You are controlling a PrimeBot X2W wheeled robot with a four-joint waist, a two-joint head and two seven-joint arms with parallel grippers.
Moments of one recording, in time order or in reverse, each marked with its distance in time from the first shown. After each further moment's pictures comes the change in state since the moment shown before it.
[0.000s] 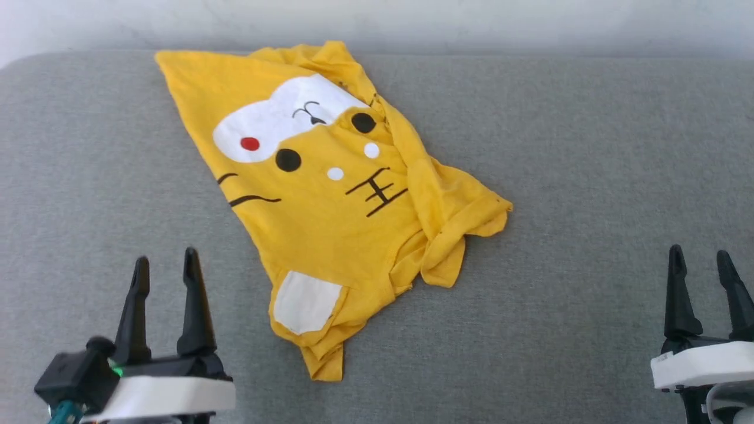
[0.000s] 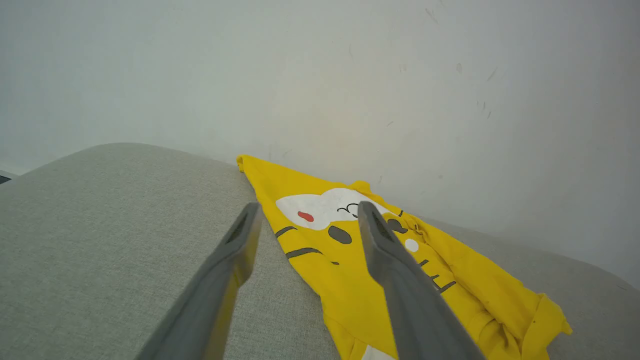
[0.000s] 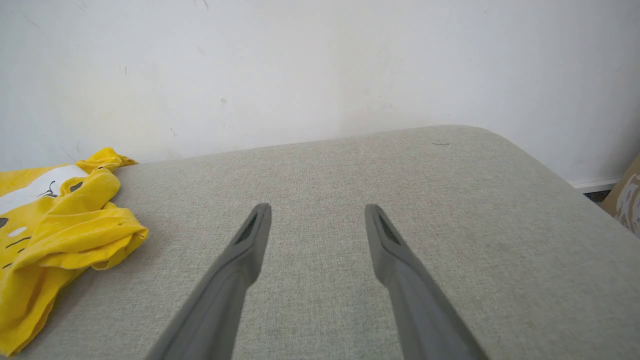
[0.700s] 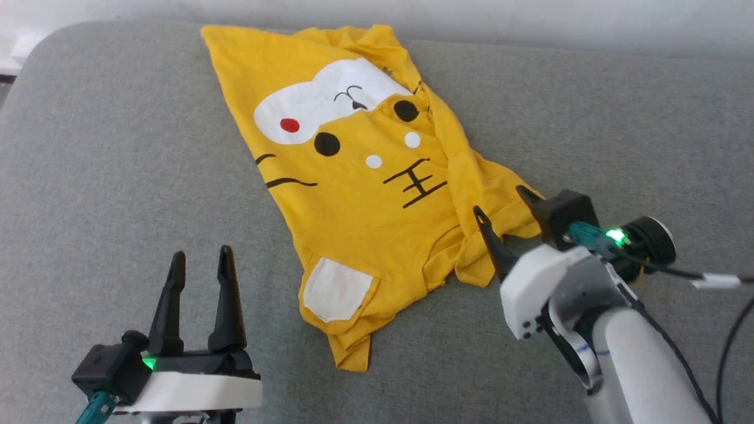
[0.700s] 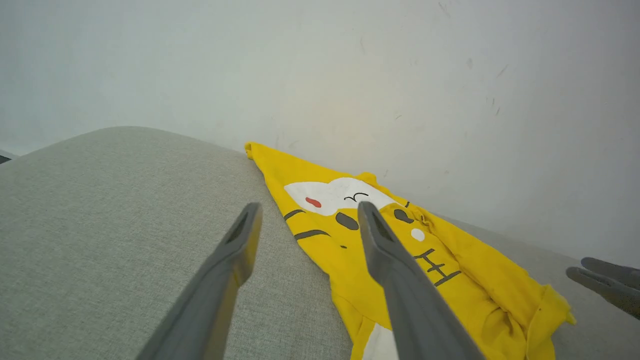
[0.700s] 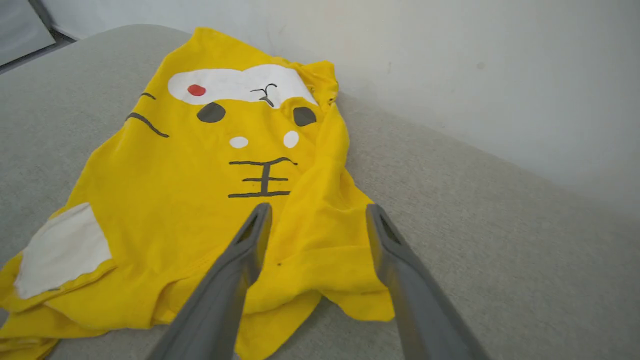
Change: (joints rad) left arm -0.015 -0.165 0.077 0.073 0.109 -0.184 0.000; right arm -0.274 0.001 0.451 -0.048 -0.205 0.000 0.502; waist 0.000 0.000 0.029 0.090
